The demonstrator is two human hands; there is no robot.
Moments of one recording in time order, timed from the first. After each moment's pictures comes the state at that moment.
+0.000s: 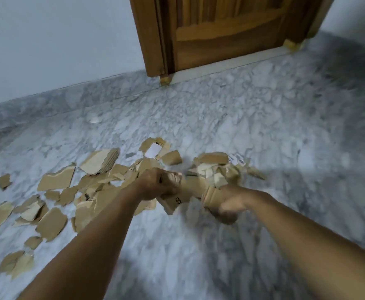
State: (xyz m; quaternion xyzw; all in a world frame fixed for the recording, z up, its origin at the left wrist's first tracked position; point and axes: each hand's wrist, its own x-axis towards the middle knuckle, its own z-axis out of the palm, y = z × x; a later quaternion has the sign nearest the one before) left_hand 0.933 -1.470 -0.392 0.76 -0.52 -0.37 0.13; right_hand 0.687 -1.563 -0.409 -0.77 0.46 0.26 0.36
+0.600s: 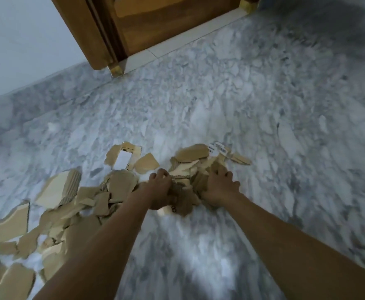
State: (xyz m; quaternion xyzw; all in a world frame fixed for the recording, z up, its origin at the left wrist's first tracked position) left_hand 0.909 -1.557 -0.467 0.64 -0.70 -0.27 -0.17; right_hand 0.706 -1.591 -0.475 -0.69 0.63 0.15 0.33
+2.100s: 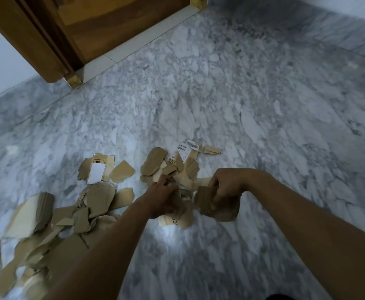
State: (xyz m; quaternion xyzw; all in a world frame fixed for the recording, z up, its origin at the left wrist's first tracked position) left_hand 0.868 -1.554 -0.488 0.52 -0.80 -0.27 -0.14; right_hand 0.615 -1.592 -0.398 -0.67 0.52 0.21 0.50
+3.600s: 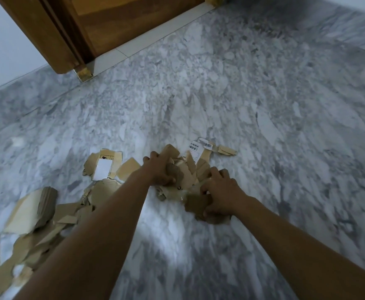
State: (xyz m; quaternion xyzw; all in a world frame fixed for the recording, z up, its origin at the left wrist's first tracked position) left_hand 0.892 -1.629 -0.481 0.65 -0.69 -0.31 -0.09; right_hand 0.665 -1.567 -0.467 -0.79 0.53 0.14 0.25
